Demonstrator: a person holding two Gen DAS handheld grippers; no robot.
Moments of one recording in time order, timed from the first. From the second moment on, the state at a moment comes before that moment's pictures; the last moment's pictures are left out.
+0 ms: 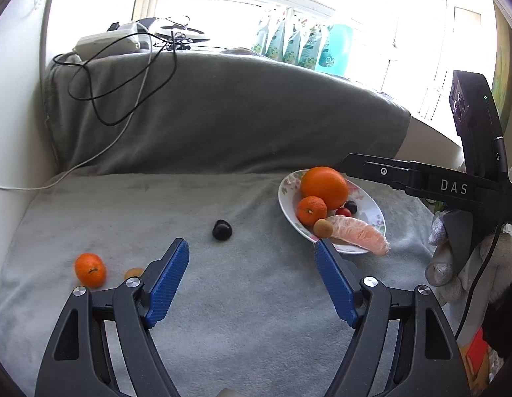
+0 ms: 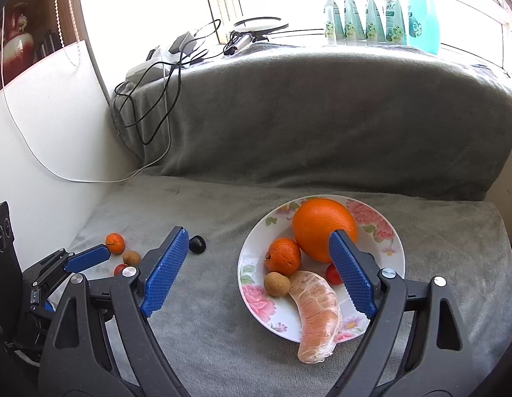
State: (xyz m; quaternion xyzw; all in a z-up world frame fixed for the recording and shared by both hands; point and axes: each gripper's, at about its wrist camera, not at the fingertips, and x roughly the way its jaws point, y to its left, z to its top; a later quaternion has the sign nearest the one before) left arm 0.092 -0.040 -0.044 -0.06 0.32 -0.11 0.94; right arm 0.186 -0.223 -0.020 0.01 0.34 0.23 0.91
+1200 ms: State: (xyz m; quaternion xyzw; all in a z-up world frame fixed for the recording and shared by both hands) left arm 0.085 0.040 -0.103 -0.12 0.37 -0.04 0.92; right arm 0.212 -0.102 -0.083 -0.10 0.39 0.28 0.87
